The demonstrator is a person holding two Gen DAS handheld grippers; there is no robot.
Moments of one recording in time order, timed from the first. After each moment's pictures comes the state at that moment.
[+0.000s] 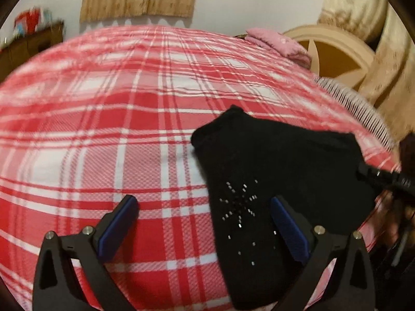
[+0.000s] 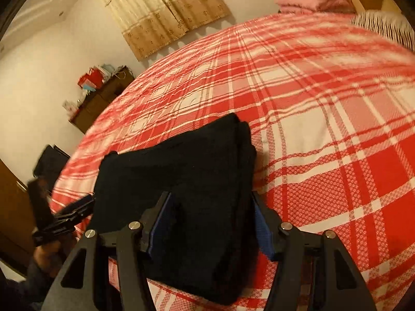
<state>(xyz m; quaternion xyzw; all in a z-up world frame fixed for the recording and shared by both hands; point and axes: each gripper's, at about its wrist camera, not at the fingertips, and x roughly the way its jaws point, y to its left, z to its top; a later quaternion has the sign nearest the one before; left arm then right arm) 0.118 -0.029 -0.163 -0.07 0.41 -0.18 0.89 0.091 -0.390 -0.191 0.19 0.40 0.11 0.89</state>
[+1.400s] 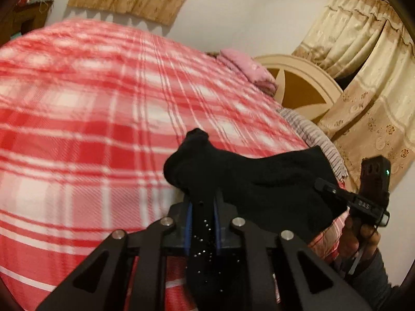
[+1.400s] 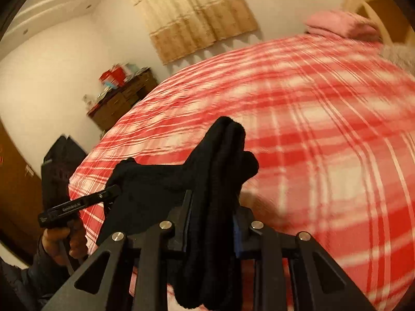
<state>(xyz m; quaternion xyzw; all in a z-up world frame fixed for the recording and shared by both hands) 0.135 0.006 -0.121 -0.17 0.37 -0.28 0.87 0.113 -0.335 -0.137 0.13 0.36 0.17 0.91</state>
